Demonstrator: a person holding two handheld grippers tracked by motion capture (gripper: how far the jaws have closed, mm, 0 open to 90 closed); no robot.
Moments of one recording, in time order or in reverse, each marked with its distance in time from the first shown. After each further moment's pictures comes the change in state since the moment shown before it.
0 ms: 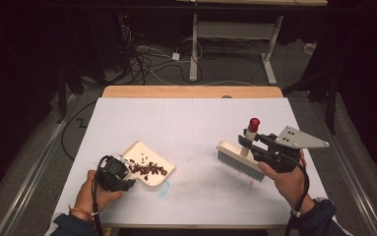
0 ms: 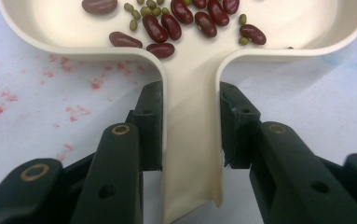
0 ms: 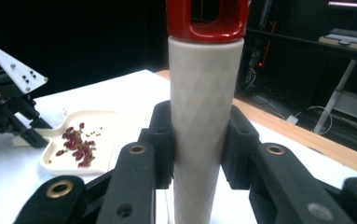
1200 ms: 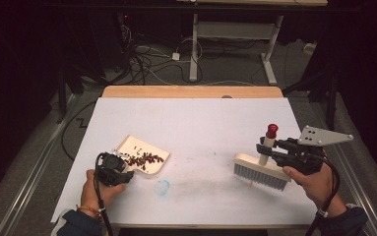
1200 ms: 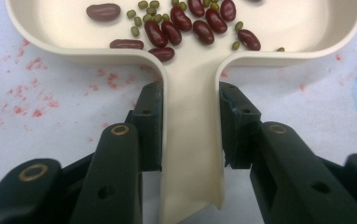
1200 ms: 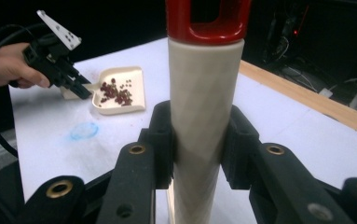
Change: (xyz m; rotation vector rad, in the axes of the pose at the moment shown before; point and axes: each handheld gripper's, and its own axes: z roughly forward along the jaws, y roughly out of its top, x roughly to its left) left arm 0.009 0.003 0.008 -0.103 0.067 -0.175; right arm -0.034 -0.004 -0.036 0.130 0.131 0.013
